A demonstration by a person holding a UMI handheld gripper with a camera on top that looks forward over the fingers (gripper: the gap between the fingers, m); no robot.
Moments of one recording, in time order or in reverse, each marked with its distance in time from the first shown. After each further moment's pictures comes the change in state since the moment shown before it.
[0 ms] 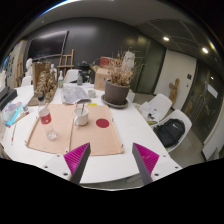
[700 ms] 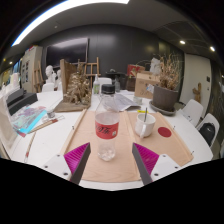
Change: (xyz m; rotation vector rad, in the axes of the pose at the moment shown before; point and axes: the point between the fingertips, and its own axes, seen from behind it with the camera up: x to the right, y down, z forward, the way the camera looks) arm -0.304 -0.012 0.097 0.131 -0.255 0.020
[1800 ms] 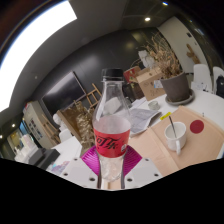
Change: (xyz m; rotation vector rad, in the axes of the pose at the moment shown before) arm -0.041 -0.145 0.071 0.168 -0.238 0.538
